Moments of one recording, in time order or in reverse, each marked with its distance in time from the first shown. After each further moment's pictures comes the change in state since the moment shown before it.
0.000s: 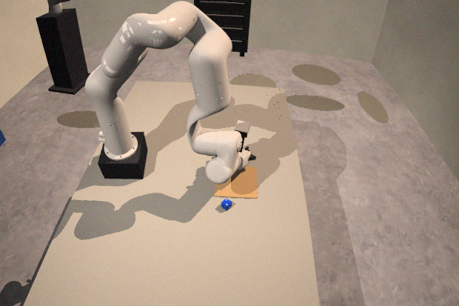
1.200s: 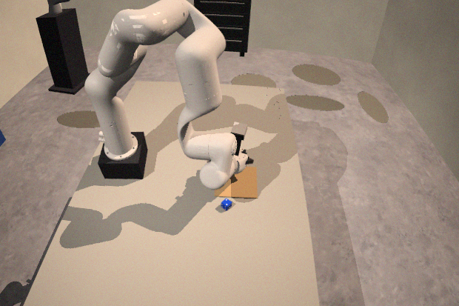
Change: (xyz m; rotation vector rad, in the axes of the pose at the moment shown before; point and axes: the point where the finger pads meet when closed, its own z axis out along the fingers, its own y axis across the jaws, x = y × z) arm 0.000 0.000 -0.047 0.000 0.000 0.000
